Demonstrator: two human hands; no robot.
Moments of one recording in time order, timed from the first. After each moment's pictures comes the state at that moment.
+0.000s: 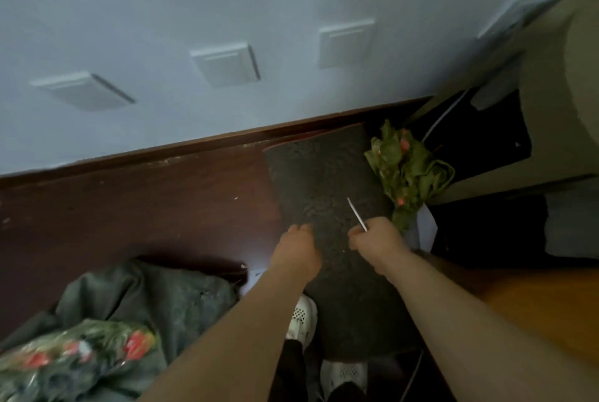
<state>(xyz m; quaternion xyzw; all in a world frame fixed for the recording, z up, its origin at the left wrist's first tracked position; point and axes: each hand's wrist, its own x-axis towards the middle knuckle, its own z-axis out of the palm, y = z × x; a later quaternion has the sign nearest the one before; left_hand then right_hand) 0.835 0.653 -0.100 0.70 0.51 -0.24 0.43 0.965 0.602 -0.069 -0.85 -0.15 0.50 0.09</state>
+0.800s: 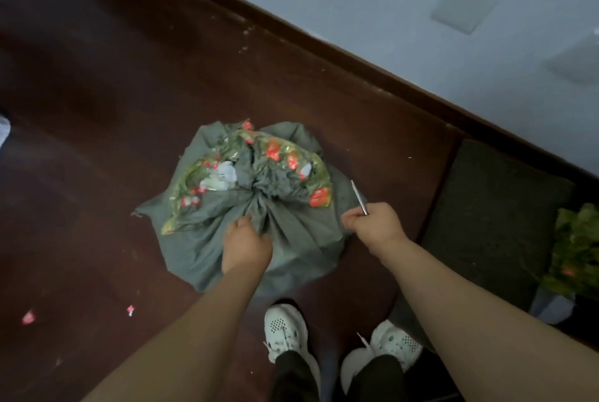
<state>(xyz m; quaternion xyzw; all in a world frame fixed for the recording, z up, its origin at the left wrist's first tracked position) 0.419 0.502 -0.030 0.30 0.88 -0.01 0.37 0.607 0.582 -0.043 -0.71 -0.45 0.53 0.02</state>
